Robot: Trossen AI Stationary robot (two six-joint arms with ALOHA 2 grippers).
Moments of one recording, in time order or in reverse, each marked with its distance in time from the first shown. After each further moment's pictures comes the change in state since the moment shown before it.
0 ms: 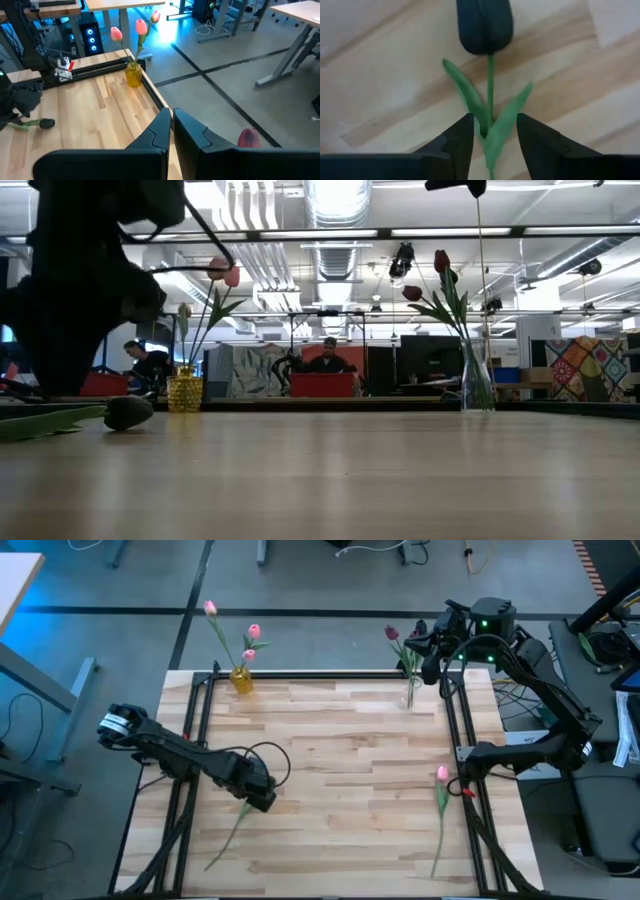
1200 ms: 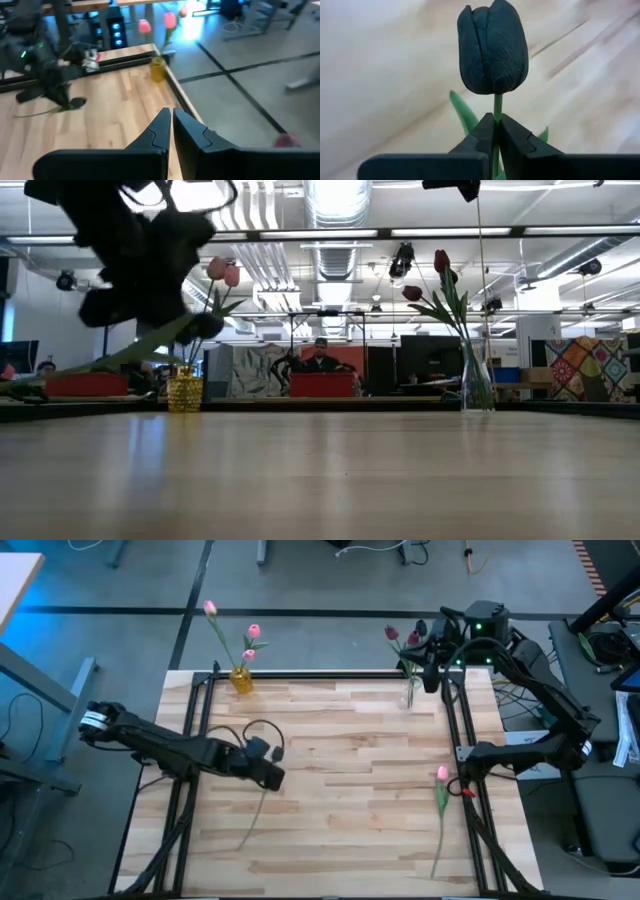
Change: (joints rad) left arm 0.078 -0.216 -0.102 0.351 -0.364 0.146; right arm 0.006 0.000 -0.028 -0.010 -0.120 -0.025
